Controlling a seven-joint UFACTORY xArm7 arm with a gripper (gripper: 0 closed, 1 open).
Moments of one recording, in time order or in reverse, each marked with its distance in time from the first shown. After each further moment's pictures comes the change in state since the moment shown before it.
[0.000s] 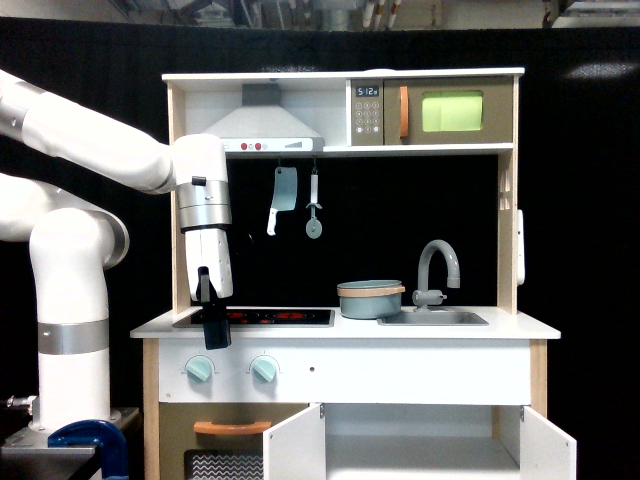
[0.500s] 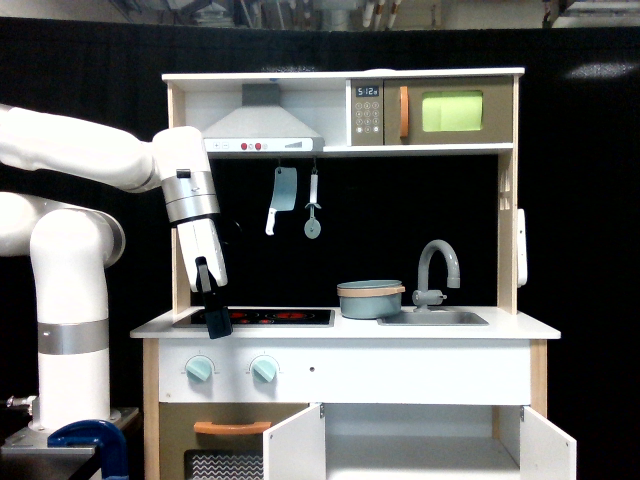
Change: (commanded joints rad) arm -0.002 -0.059 -0.040 -0.016 0.010 -0.006 -0.001
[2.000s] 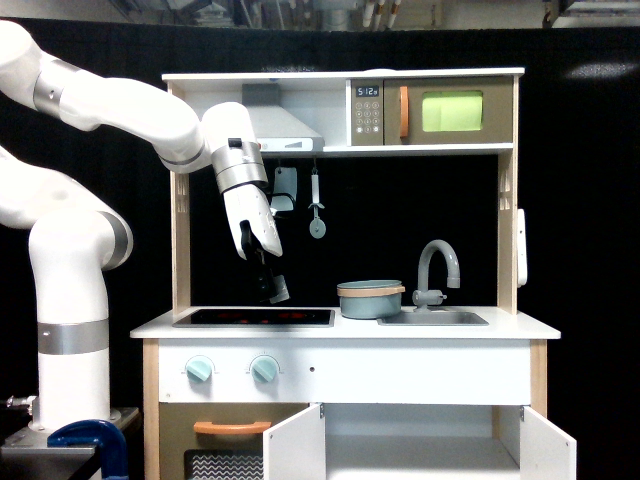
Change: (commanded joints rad) arm -0.118 0.392 0.187 0.250 -0.071 -0.229 0.244
